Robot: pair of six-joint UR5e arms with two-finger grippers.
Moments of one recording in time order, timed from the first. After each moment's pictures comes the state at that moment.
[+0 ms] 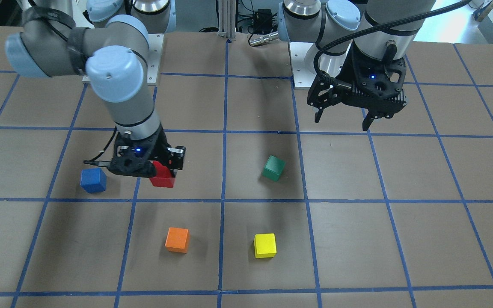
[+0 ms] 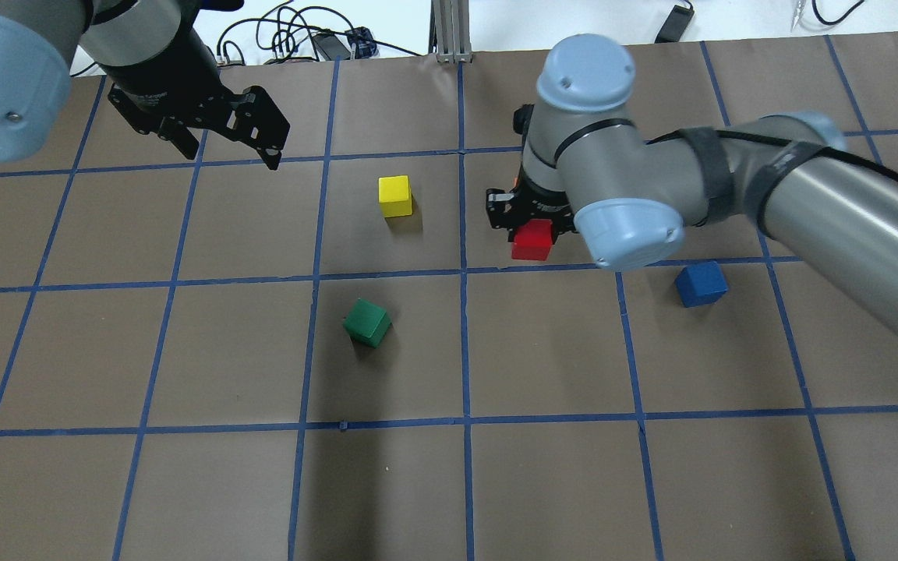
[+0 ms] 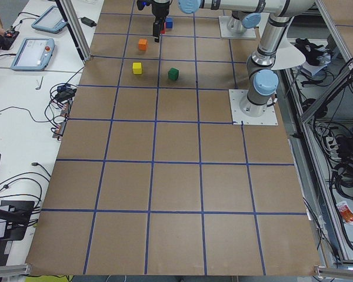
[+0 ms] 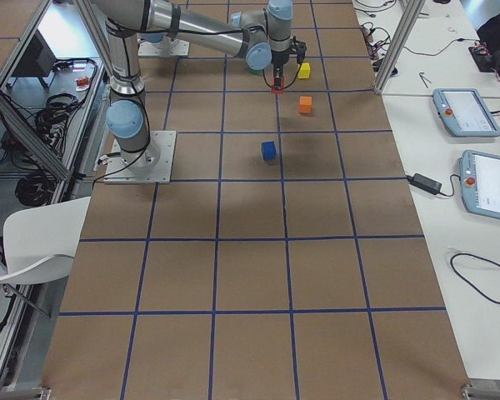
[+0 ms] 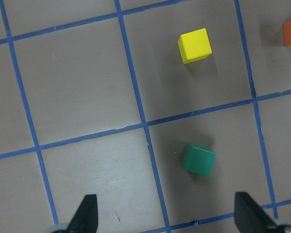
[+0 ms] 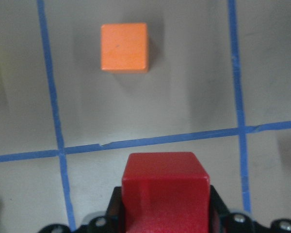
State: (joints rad) left arm -1.60 -1.61 -1.51 -1.51 1.56 0.16; right arm 1.68 -1.37 1.77 -2.05 -1.51 0.24
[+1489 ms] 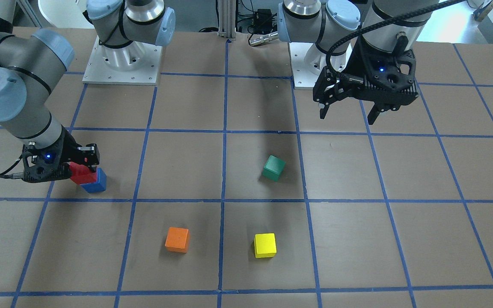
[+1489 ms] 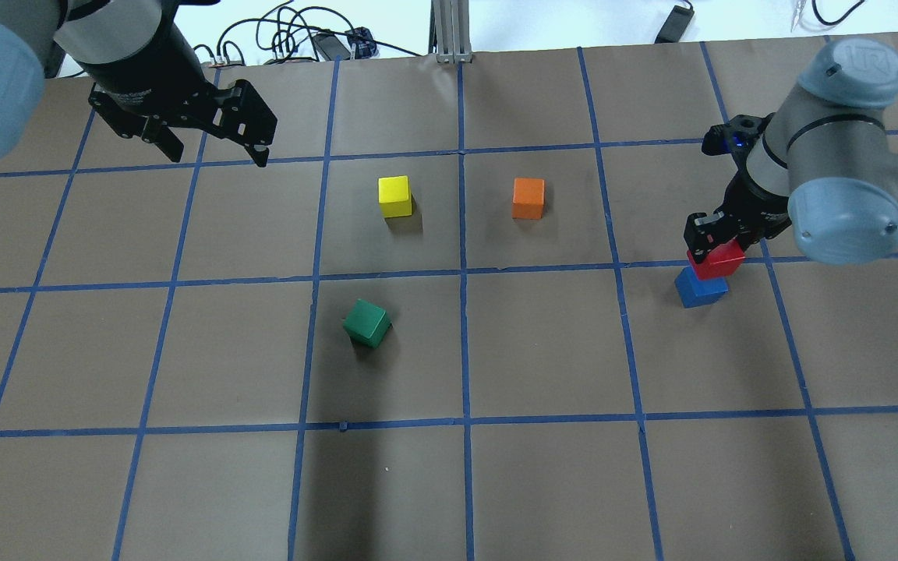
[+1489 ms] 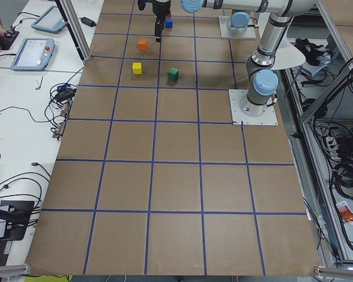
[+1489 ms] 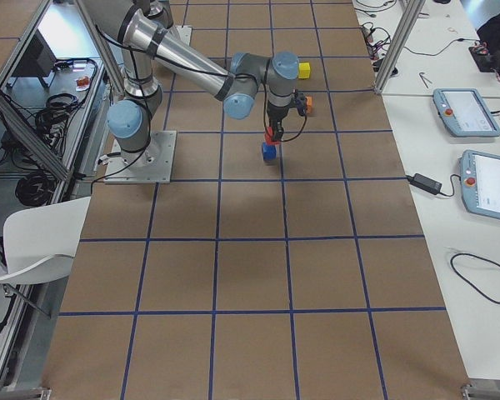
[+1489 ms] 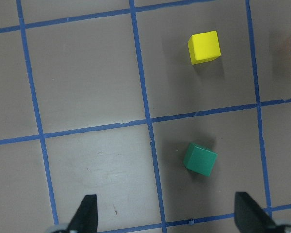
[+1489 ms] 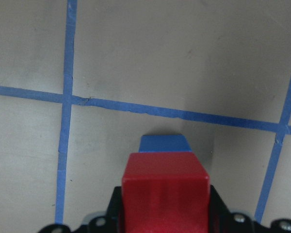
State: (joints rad) left arm -1.58 -1.60 -1.51 -1.52 1.56 0.12; right arm 1.34 -1.40 1.95 -2.10 -1.56 -0.40
